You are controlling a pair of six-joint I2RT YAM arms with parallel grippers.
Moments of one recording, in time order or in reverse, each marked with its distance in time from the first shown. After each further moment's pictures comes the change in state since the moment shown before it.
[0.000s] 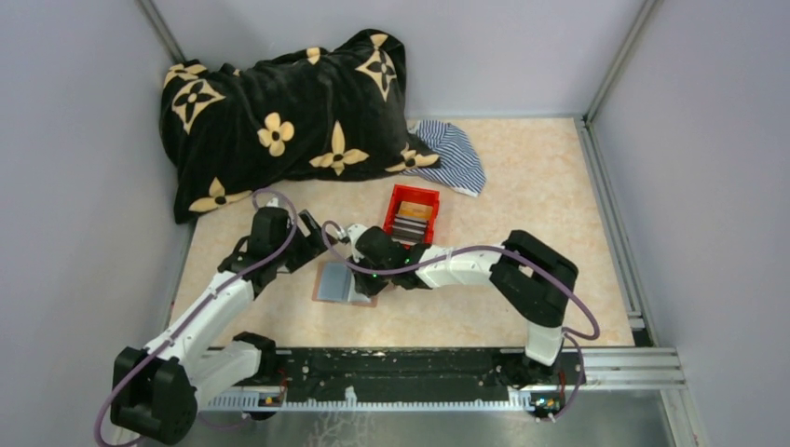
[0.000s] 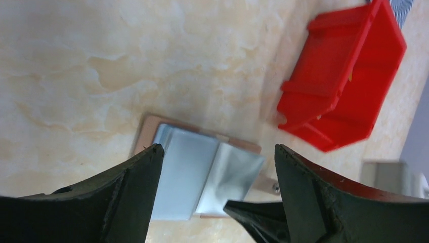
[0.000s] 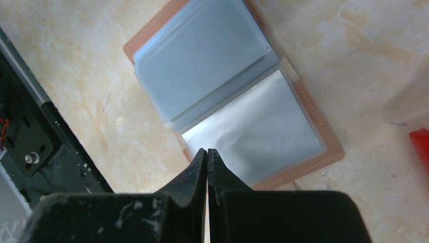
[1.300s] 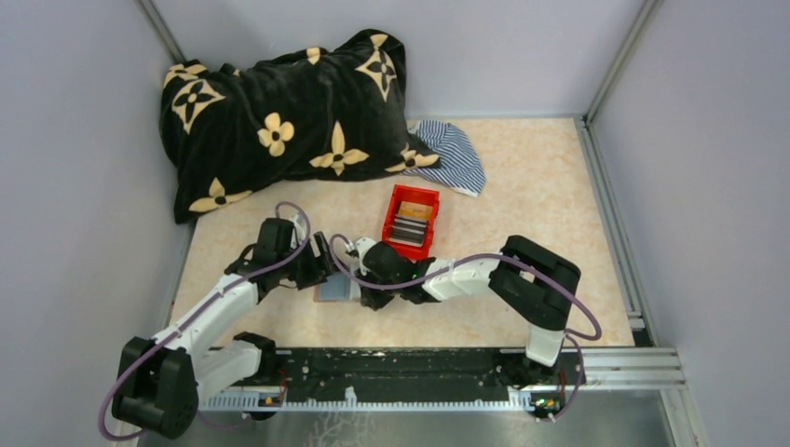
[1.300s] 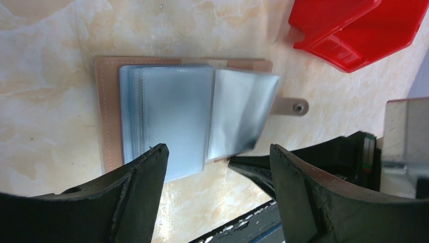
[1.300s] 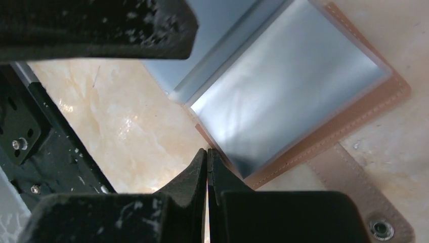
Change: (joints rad) left arm 0.006 0.024 -0.098 -0.010 0.315 0.144; right arm 0.045 0.006 -0.142 0.133 0.010 0.080
